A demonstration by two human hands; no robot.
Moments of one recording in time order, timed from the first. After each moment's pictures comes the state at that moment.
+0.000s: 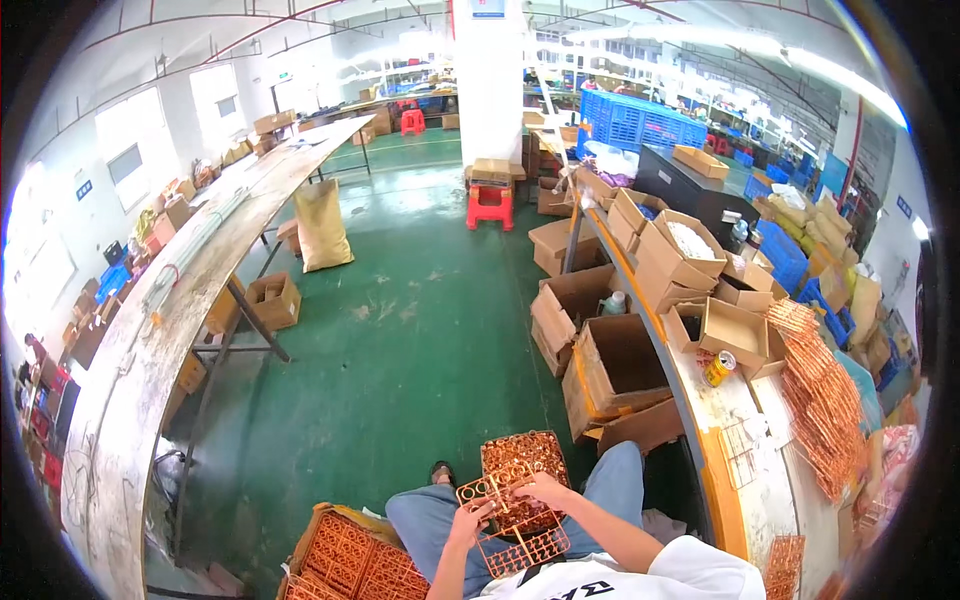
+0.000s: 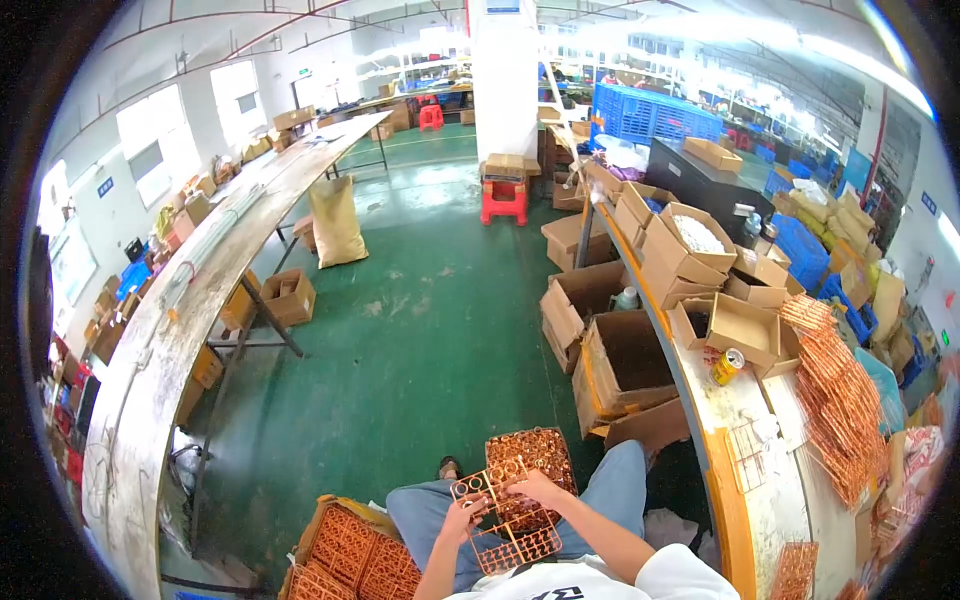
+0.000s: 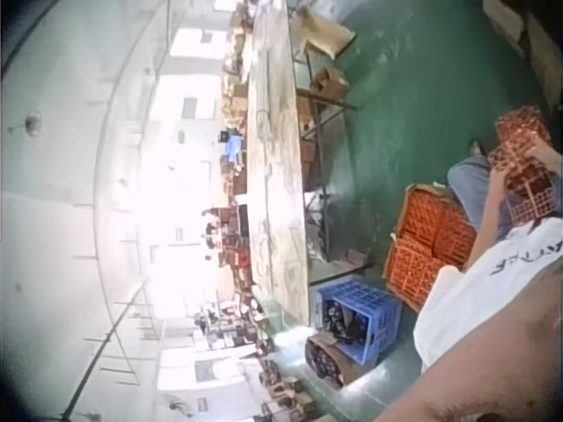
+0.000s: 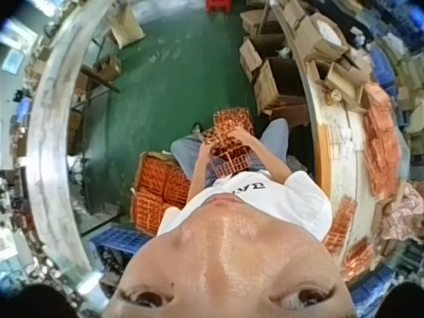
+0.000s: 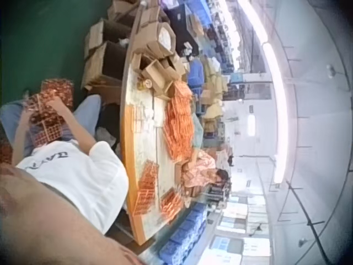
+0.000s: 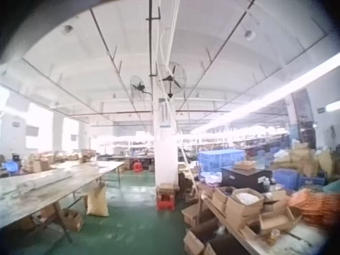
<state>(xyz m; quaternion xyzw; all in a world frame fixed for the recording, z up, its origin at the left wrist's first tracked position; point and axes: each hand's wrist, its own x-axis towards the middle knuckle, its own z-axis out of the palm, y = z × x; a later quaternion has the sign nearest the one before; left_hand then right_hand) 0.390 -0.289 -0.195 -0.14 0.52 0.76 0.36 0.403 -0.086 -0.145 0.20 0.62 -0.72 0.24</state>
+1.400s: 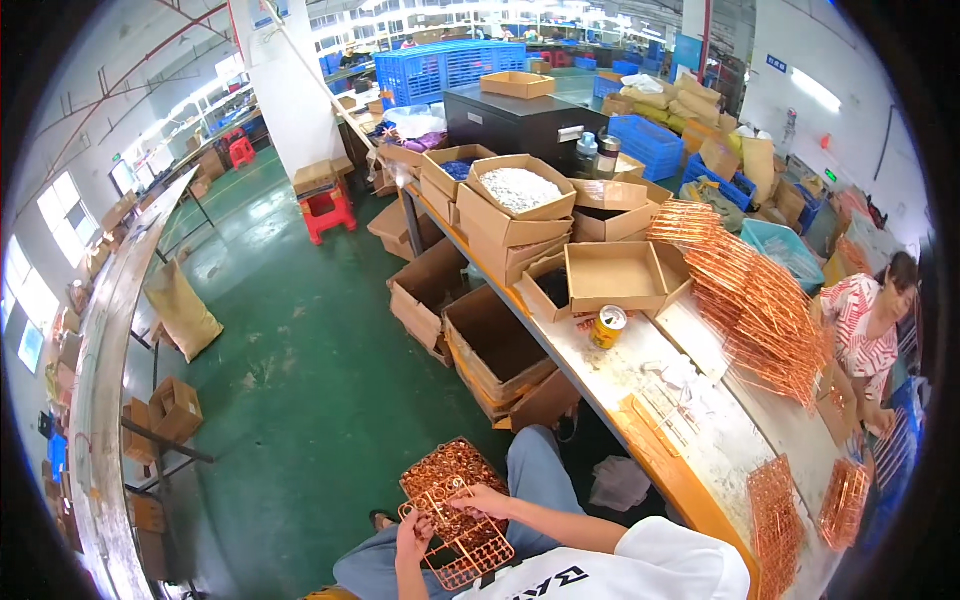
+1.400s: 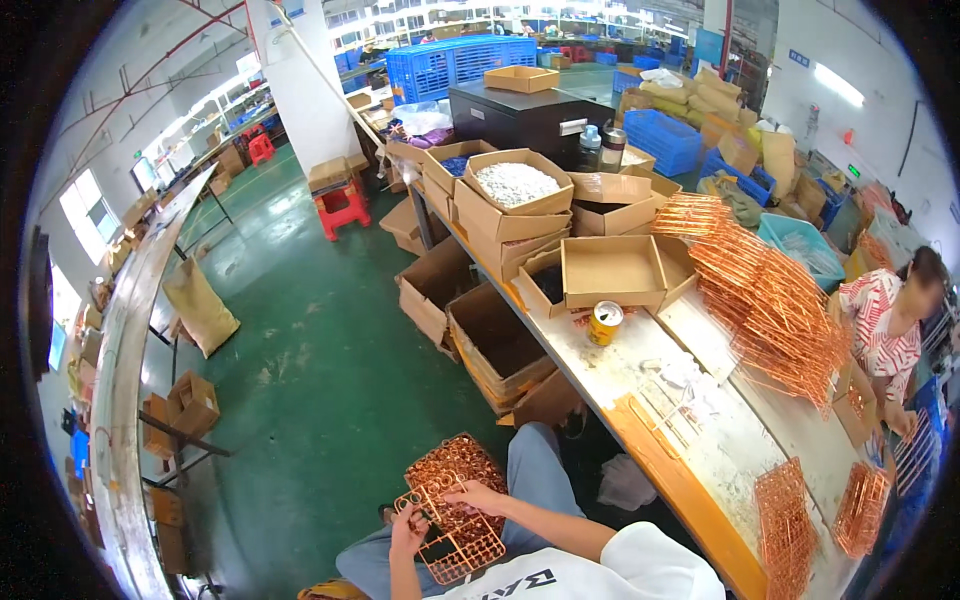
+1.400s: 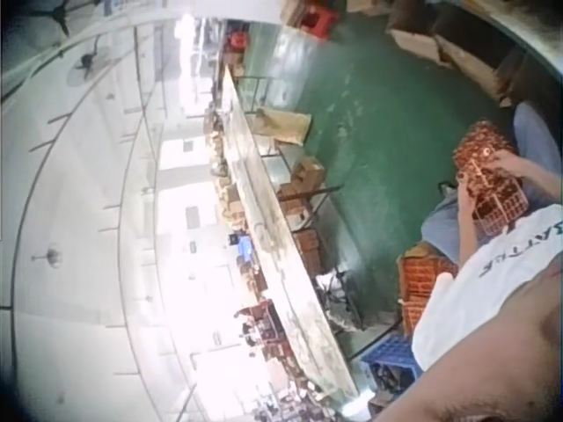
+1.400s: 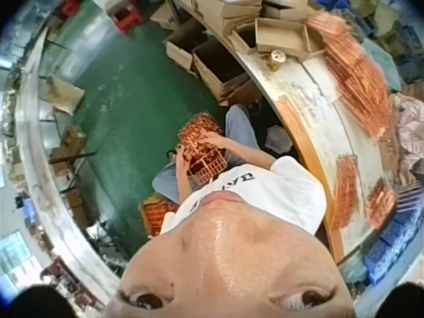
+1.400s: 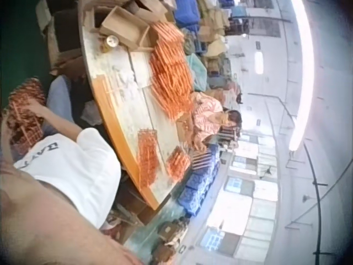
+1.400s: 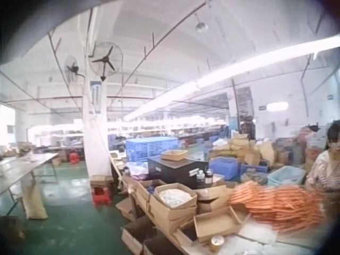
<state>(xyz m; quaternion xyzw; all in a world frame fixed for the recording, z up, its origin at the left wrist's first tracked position) 0.321 -0.199 -0.220 -0.19 0.38 0.78 0.46 0.409 0.005 -0.189 0.19 0.45 -0.86 0.17</state>
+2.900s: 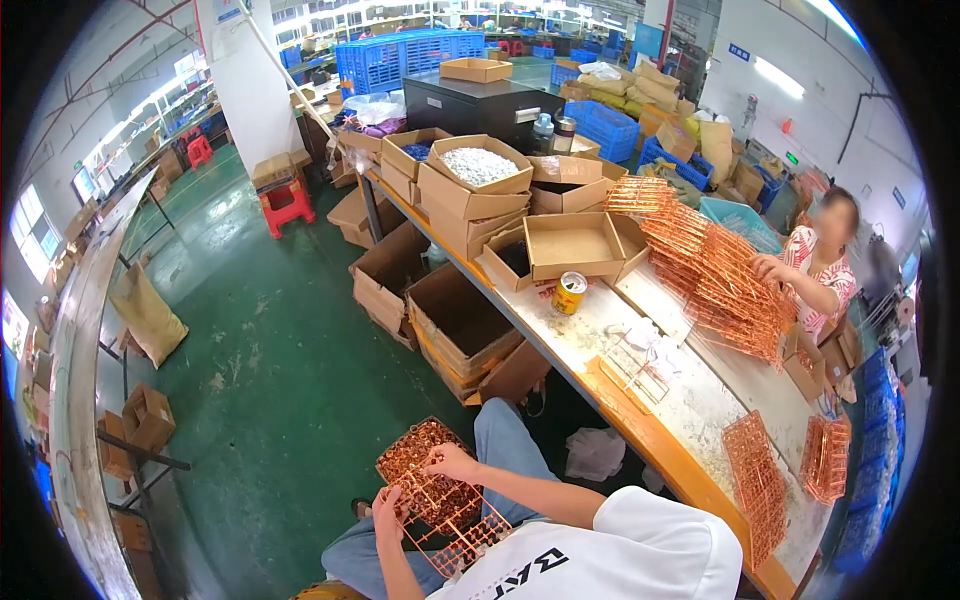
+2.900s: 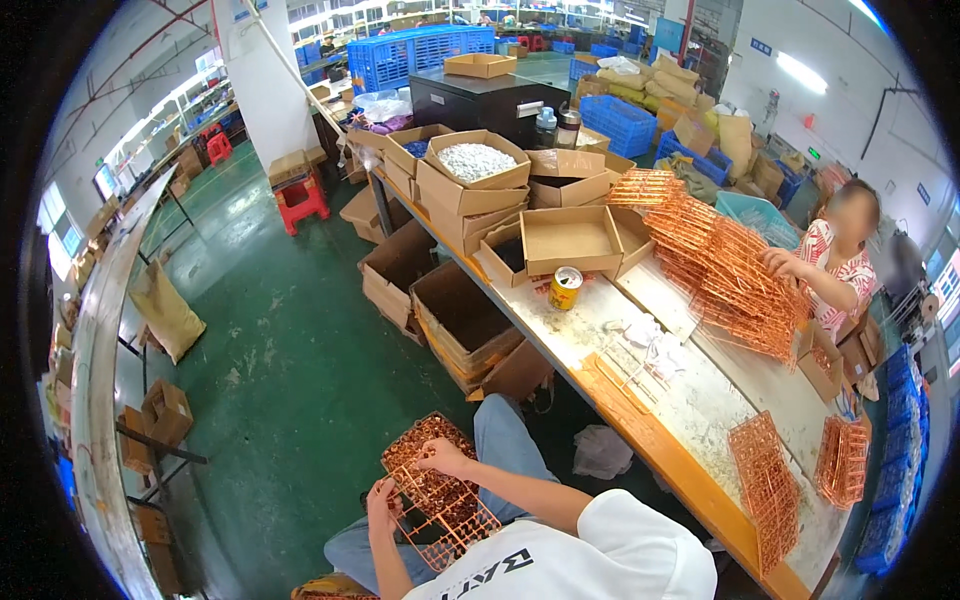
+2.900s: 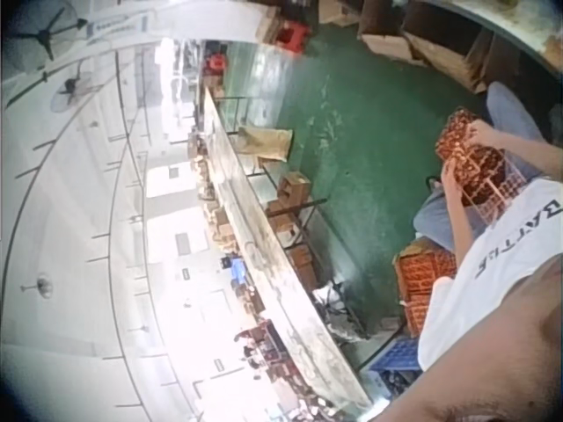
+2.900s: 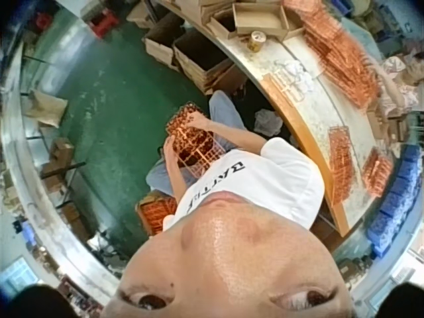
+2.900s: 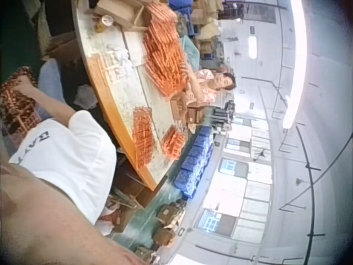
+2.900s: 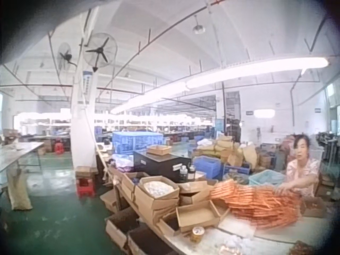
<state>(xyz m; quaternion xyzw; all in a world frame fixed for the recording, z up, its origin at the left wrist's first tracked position) 0.322 -0.191 -0.165 -0.11 0.56 0.72 0.39 0.391 0.002 -0.169 0.22 0.68 -0.70 0.03</state>
